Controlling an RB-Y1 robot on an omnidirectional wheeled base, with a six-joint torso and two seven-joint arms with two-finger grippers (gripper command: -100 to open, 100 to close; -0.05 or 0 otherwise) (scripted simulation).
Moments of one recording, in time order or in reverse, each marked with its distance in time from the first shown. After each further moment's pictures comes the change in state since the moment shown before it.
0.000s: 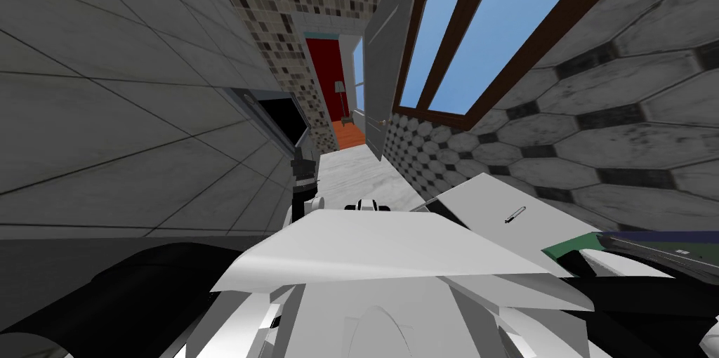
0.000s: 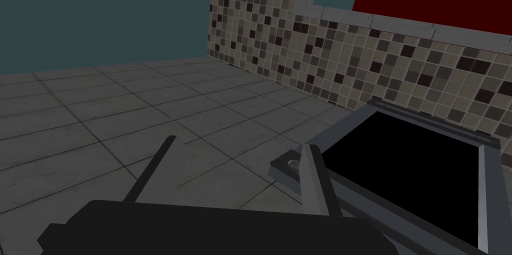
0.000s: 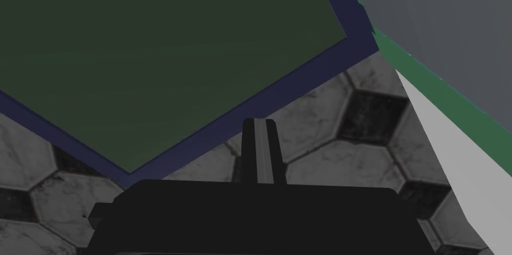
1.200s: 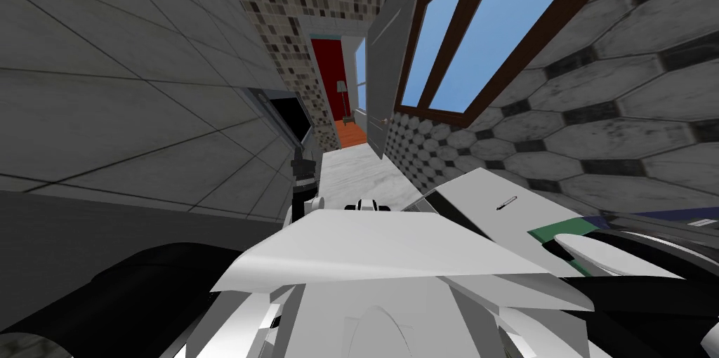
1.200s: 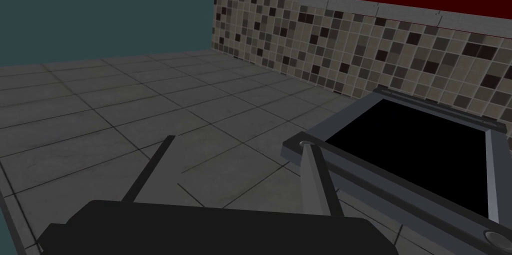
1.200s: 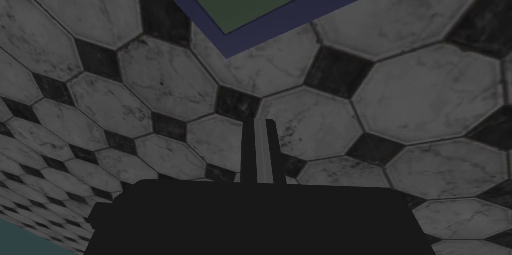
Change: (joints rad) left arm 0.000 0.000 0.000 0.000 0.000 0.000 0.000; right arm 0.010 -0.030 0.002 -0.140 0.221 0.306 -0.033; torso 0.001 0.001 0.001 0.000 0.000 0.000
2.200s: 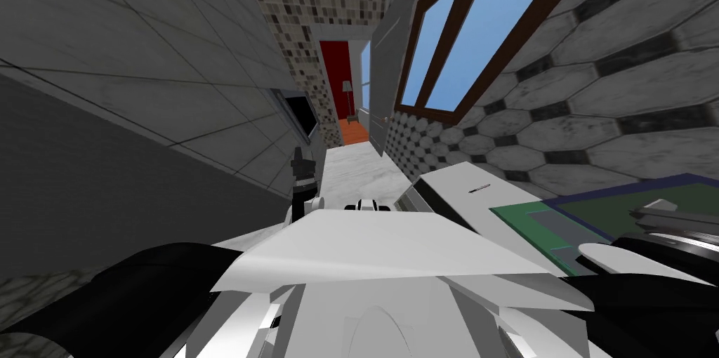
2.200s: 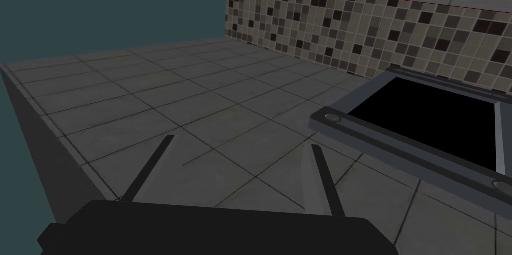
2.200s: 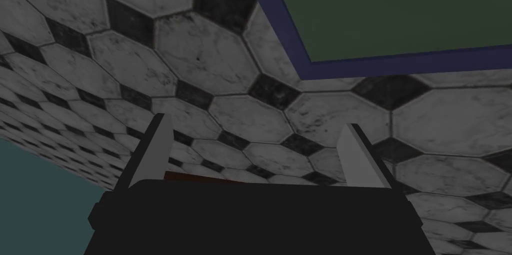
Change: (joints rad) left arm 0.000 0.000 0.000 0.000 0.000 0.000 0.000; right arm 0.091 -0.097 0.033 -0.012 0.124 0.095 -0.007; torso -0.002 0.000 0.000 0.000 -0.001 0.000
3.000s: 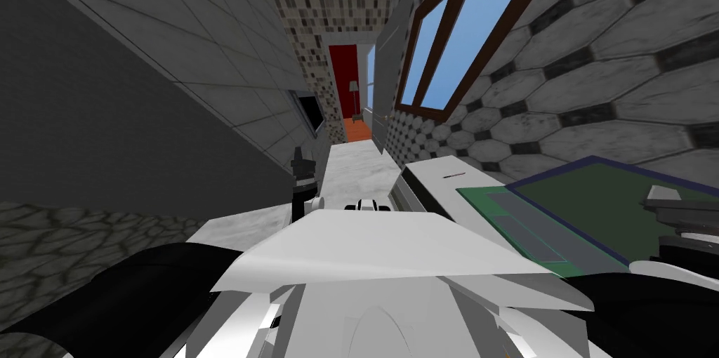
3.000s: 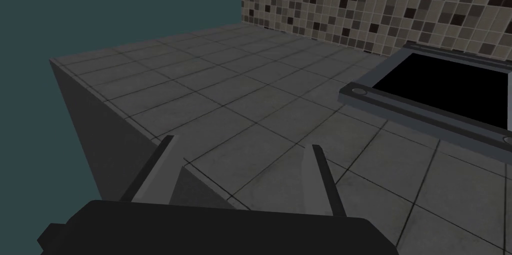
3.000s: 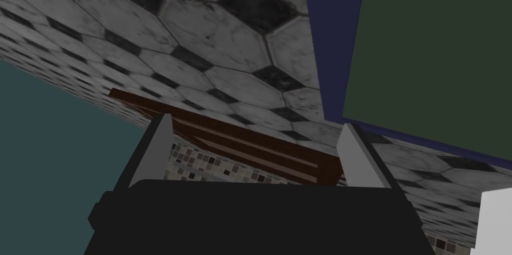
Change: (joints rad) left arm 0.000 0.000 0.000 0.000 0.000 0.000 0.000; right arm 0.139 -0.145 0.040 -0.008 0.153 0.067 -0.010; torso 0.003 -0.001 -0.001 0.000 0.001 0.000
